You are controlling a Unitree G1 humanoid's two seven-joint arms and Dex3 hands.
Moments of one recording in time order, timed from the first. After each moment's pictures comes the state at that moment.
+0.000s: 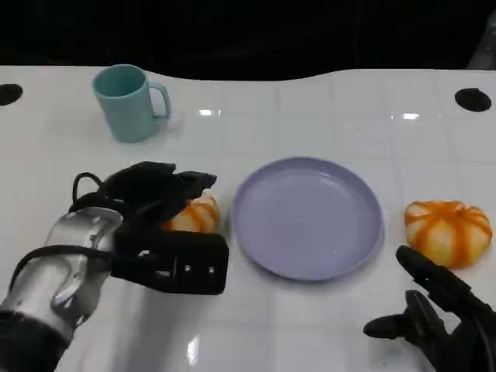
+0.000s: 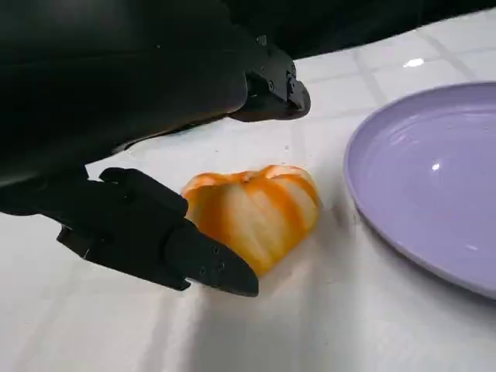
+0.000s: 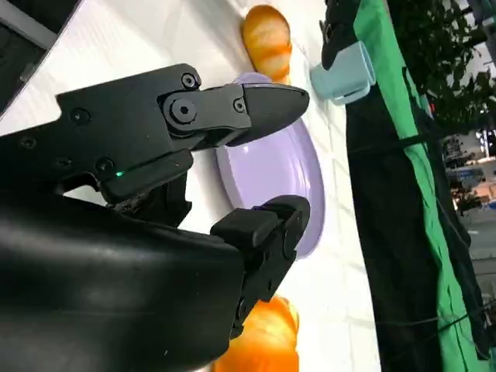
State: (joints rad) left arm -0.55 0.32 -0.43 0.49 0.81 -0.04 -0.25; right arm 0.25 0.08 -0.06 0.02 0.28 -0.07 0.24
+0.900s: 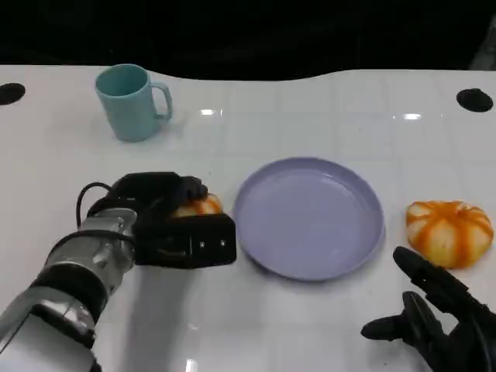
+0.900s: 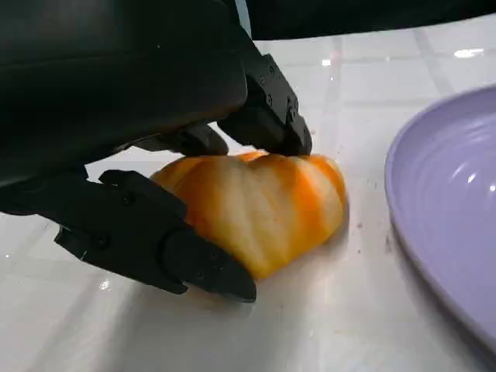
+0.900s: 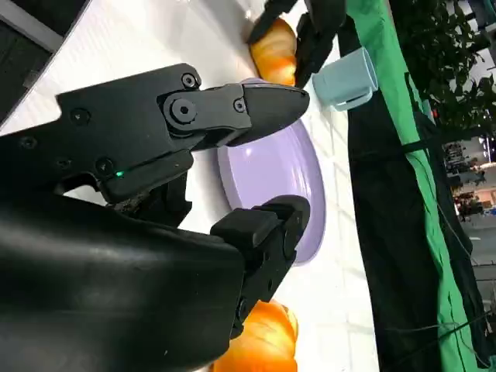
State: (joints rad) left arm -0.84 0.16 -0.50 1.23 0.70 -0.20 0.14; right arm 0.26 0.08 -0.06 0.01 0.27 -0.06 0.24
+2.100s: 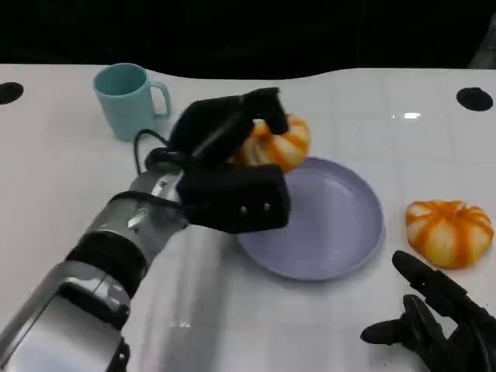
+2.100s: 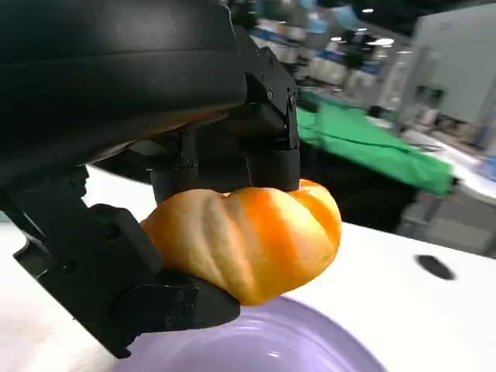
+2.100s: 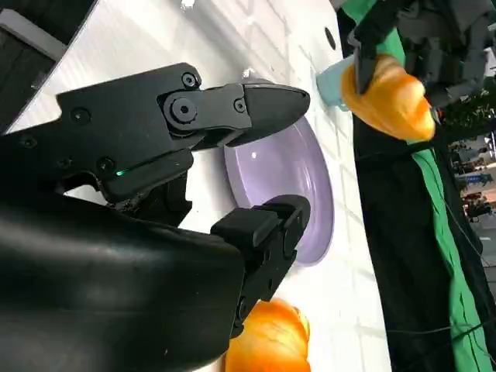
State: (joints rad) left arm -0.91 0.06 -0.45 1.08 0.60 -0.49 0.29; right arm 0.26 0.08 -0.07 0.03 0.28 -0.06 0.26
